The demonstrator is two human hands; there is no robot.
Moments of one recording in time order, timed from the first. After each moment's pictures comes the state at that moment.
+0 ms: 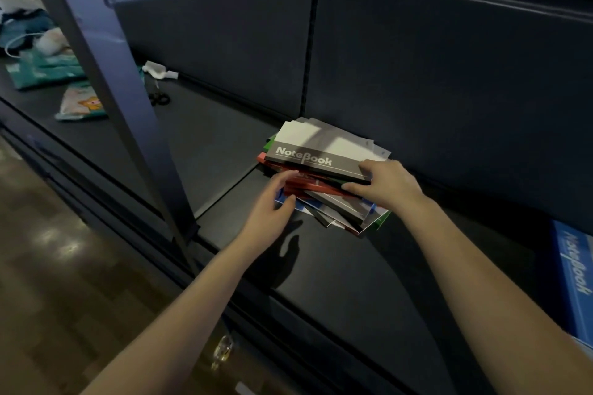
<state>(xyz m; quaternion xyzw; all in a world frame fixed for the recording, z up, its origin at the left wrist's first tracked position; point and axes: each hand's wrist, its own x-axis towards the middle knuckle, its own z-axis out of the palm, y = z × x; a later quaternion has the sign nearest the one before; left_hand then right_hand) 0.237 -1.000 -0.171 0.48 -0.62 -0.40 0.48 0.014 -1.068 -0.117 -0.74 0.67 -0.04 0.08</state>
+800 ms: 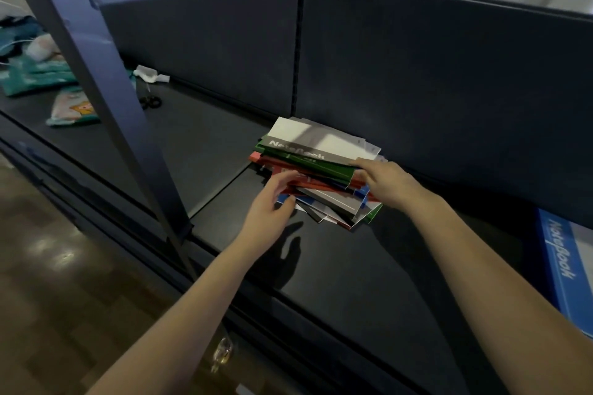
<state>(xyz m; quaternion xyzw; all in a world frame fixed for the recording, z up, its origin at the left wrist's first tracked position) 0.225 -0.988 -0.164 0.49 -0.61 -0.41 0.47 -0.005 -1.057 -0.117 -0.79 0.60 -0.07 0.11</state>
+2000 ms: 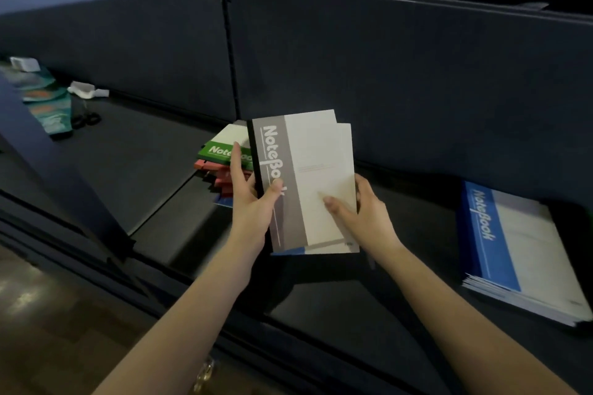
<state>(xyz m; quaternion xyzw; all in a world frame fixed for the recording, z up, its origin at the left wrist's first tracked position) 0.142 -0.980 -0.135 0.42 -0.43 -0.52 0.60 -0.038 -0.954 -0.135 -0.57 0.63 -0.40 0.34</state>
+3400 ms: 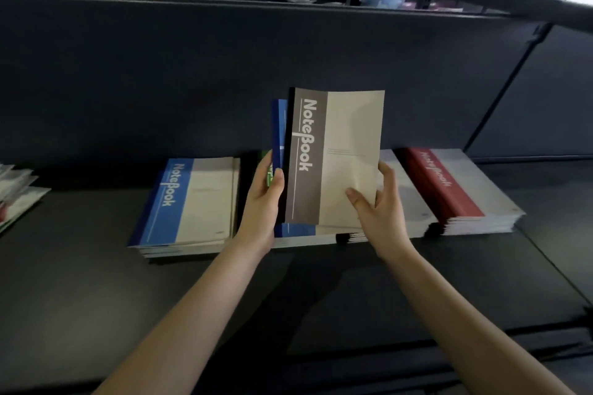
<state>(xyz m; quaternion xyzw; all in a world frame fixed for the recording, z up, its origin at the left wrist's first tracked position) -0.303 -0.794 -0.116 0.31 -0.56 -0.65 0.40 -0.445 -0.691 -0.123 -0.36 0.69 -0.60 0.17</state>
